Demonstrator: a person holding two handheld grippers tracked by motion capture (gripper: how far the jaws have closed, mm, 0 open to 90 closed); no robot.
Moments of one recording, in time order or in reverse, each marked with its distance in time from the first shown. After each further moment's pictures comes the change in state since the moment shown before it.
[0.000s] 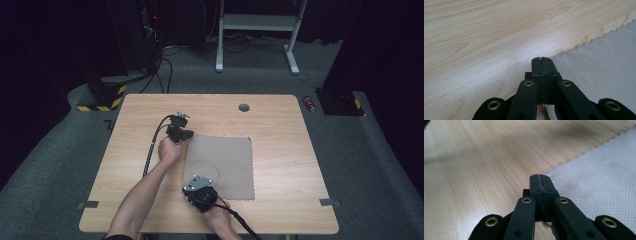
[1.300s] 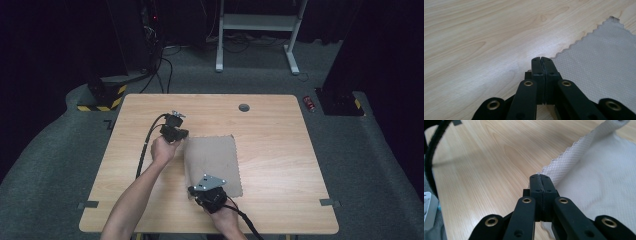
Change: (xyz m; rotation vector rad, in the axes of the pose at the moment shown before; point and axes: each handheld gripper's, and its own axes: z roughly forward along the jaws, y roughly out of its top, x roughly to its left) left arm -0.002 -0.001 -0.024 0.009 0.029 0.048; right arm -0.011 -0.006 -0.032 -0.068 0.021 0.037
